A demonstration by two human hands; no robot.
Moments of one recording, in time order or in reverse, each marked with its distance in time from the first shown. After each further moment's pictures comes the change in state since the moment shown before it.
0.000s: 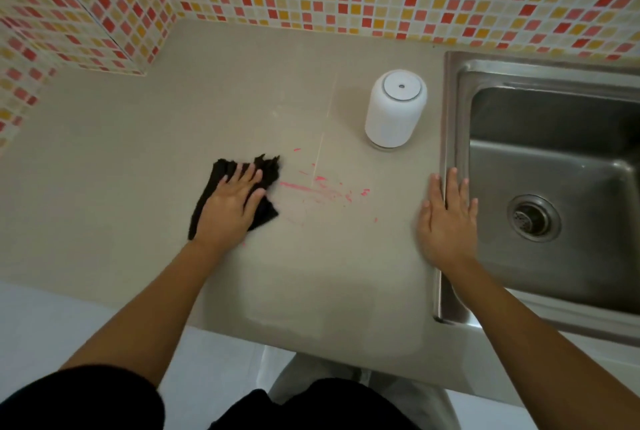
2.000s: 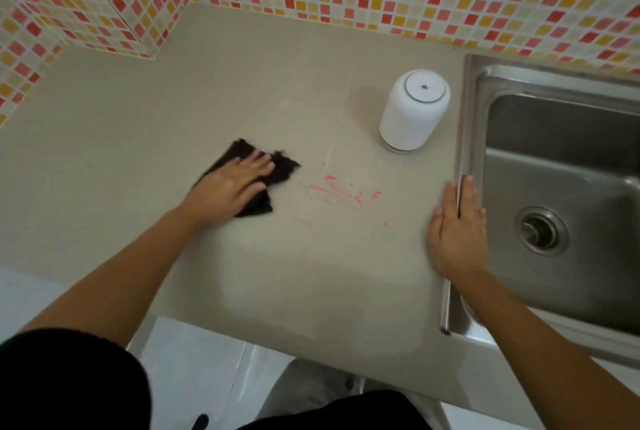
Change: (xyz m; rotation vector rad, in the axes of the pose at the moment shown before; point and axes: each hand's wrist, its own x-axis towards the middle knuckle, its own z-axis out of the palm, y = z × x) left_hand 0.026 -0.044 -0.003 -0.035 -0.094 0.387; right_hand 0.002 -0.001 0.008 0.058 0.096 -0.010
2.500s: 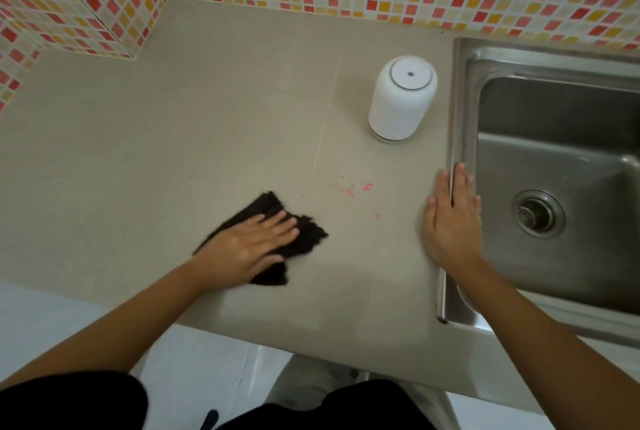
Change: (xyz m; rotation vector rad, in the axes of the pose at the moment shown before) left_hand -0.043 0.076 0.008 0.043 -0.078 0.305; right_hand -0.002 0.002 -0.002 0.007 -0.040 -0.003
